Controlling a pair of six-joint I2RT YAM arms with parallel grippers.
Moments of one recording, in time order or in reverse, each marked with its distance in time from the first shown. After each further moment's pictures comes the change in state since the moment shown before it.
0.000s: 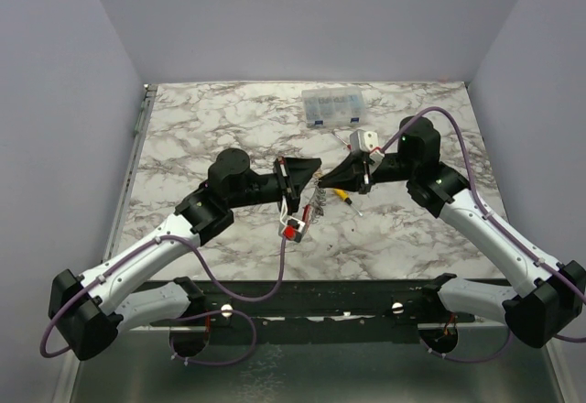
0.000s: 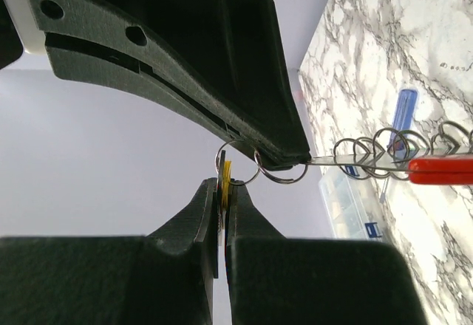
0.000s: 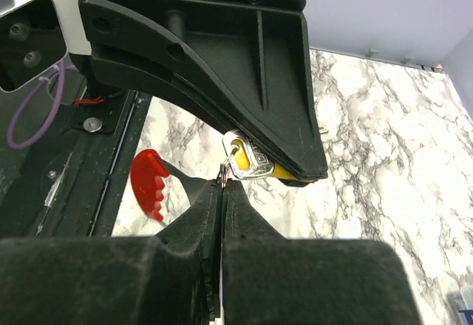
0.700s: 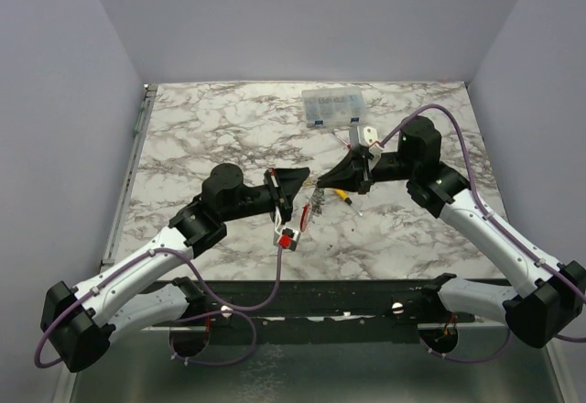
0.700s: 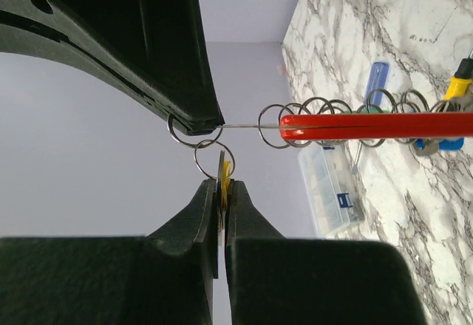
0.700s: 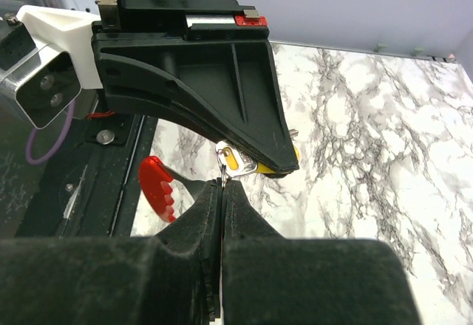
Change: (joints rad) left arm 0.000 -0.104 -0.139 0.003 -0.097 -0.016; right arm 0.000 -0.002 0.007 0.019 0.019 0.097
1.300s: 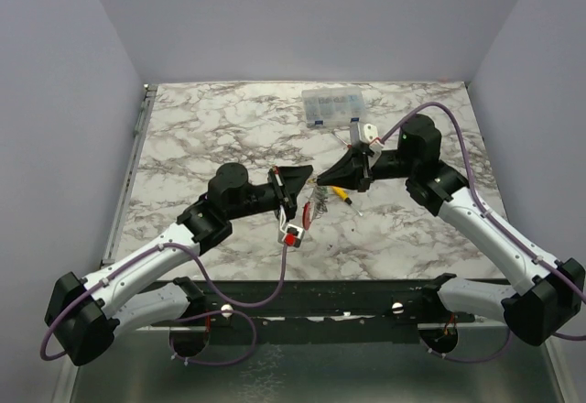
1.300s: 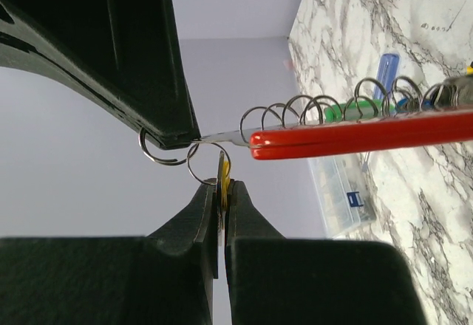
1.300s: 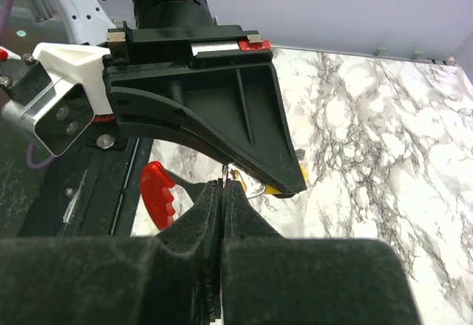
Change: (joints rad) left arm 0.000 0.055 -0.018 0.087 -0.015 0.040; right arm -0.001 0.011 0.000 0.030 -0.016 0.035
